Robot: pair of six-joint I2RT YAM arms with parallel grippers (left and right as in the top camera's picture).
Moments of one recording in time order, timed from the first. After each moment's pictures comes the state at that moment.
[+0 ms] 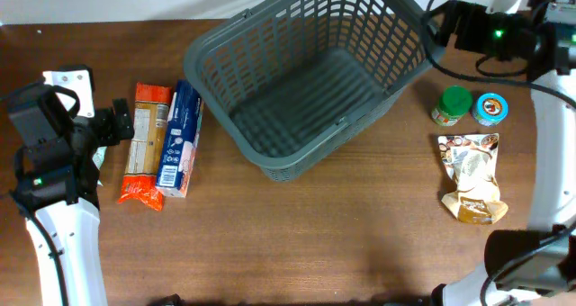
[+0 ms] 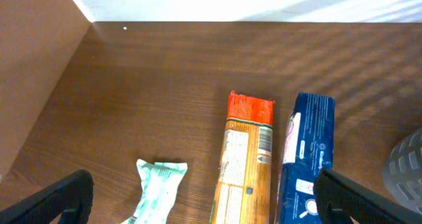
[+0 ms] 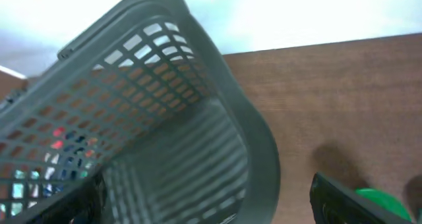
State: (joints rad) left arm 0.35 1.24 1.16 -0.54 0.06 0.21; right arm -0.15 1.77 1.98 -0.98 -0.49 0.05
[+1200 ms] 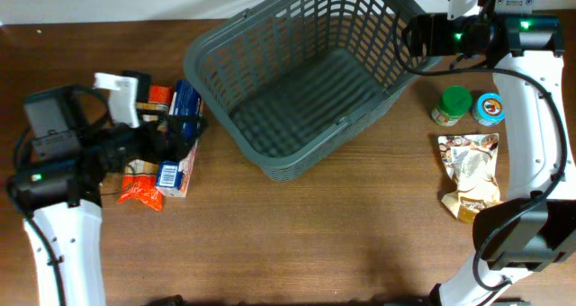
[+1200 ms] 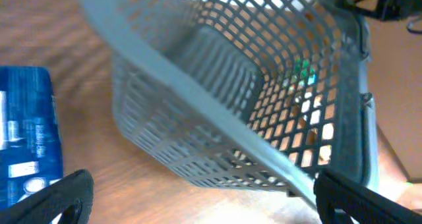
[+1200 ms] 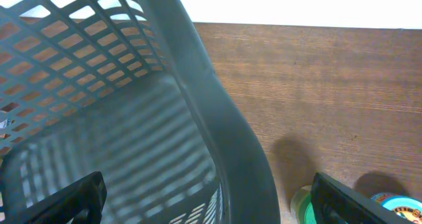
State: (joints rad) left arm 0.22 1.23 1.29 -0.92 0.80 0.12; right arm -0.06 1.89 1.99 -0.99 -0.26 -0.06
